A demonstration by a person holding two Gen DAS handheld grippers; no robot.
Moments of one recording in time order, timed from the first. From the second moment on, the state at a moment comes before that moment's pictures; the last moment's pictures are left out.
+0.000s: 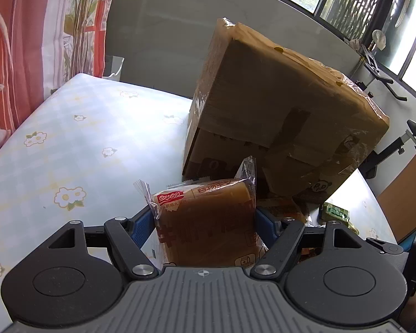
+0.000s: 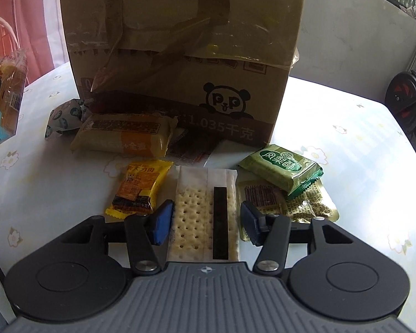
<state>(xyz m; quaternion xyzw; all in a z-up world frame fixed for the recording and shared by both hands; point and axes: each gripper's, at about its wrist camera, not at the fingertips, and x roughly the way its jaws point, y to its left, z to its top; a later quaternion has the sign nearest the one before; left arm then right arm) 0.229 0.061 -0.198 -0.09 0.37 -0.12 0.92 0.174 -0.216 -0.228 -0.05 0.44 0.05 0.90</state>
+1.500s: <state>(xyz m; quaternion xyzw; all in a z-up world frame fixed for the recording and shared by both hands) 0.402 -0.069 -0.112 0.00 0.26 -0.16 0.95 0.326 -0.234 -0.086 -0.02 0.28 0.02 0.96</state>
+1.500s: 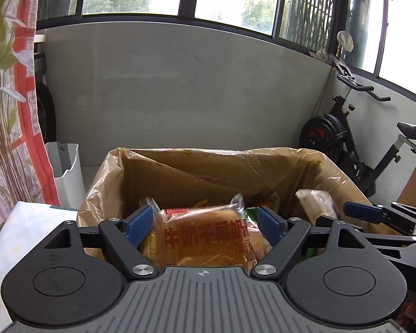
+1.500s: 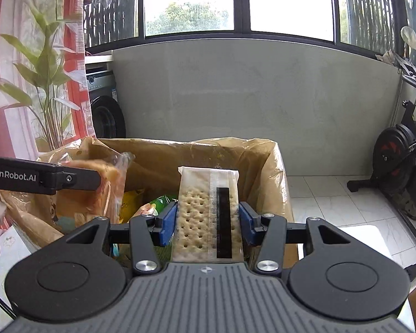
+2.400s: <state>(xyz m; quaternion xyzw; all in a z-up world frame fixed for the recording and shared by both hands) 0.273 0.065 -0.126 -0.09 0.22 -0.08 0.97 0.197 -0.290 -0.128 0.00 0.22 0.03 0.97</state>
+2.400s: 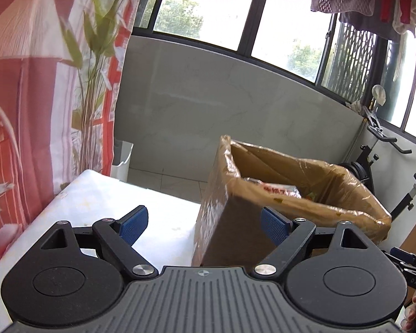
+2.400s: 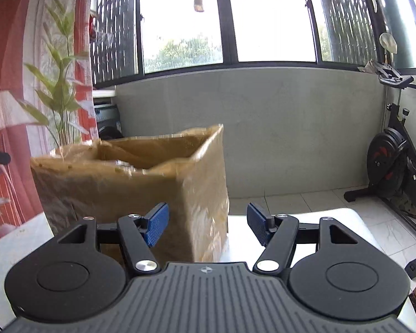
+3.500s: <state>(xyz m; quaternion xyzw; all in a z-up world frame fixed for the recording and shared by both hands) 0.260 0.065 -0.189 -0.11 0.32 -0.07 0.94 0.221 -0.272 -0.228 -0.03 0.43 0.03 0.90</state>
